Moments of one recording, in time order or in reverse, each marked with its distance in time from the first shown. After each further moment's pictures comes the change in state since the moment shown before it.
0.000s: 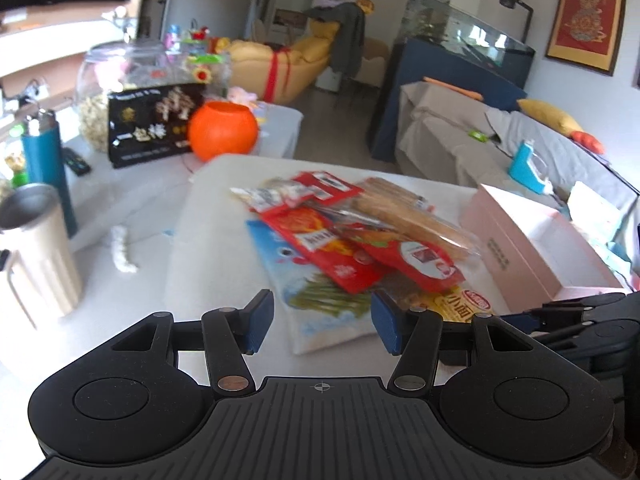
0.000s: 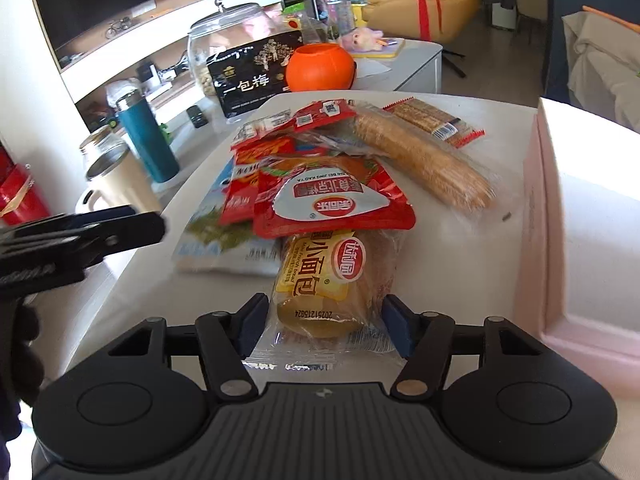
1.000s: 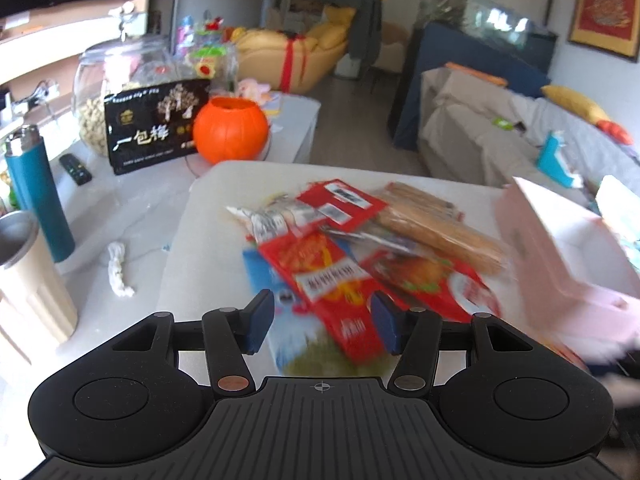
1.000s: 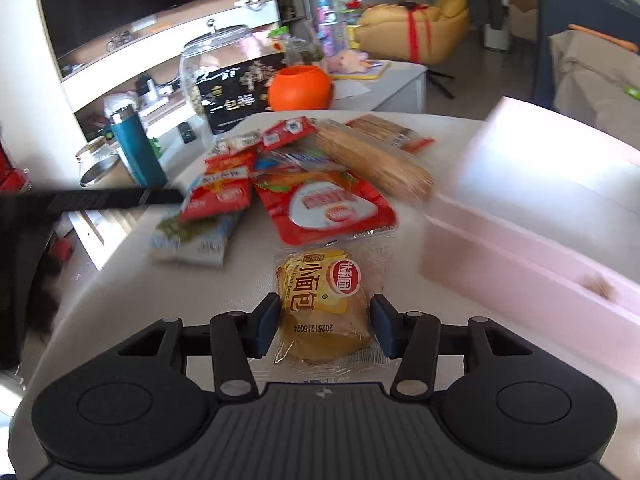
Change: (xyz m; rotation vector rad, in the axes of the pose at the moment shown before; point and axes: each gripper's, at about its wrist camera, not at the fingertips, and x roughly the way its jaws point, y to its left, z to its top) left arm 0.065 -0.004 0.046 -0.001 0.061 0.097; right arm -0.036 -0.039 -0.019 -0.012 -0.077 -0.044
